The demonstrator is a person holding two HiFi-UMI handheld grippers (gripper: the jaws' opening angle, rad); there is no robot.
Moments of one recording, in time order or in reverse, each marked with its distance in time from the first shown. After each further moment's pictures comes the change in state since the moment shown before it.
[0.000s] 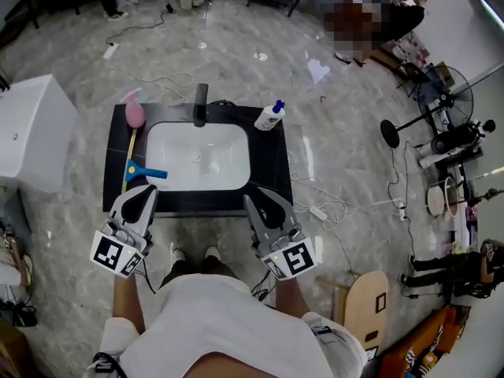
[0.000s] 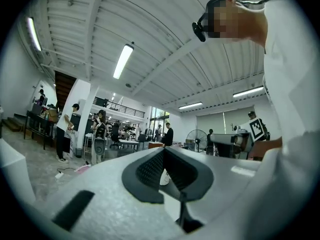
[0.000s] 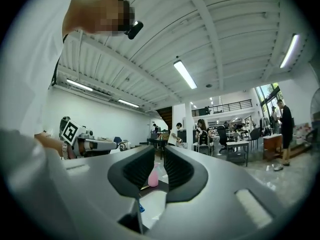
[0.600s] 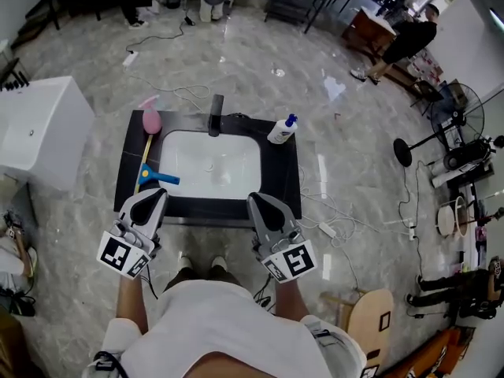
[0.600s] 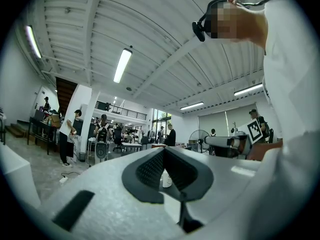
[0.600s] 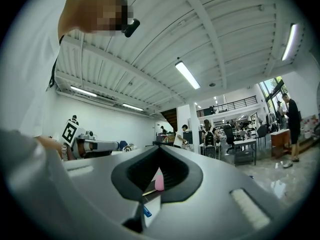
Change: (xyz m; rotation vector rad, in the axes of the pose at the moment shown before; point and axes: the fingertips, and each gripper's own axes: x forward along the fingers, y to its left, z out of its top) left arm -0.006 -0.016 0.026 0.040 -0.018 0.029; right arm 0.008 0.009 0.014 0.036 -0.034 0.065
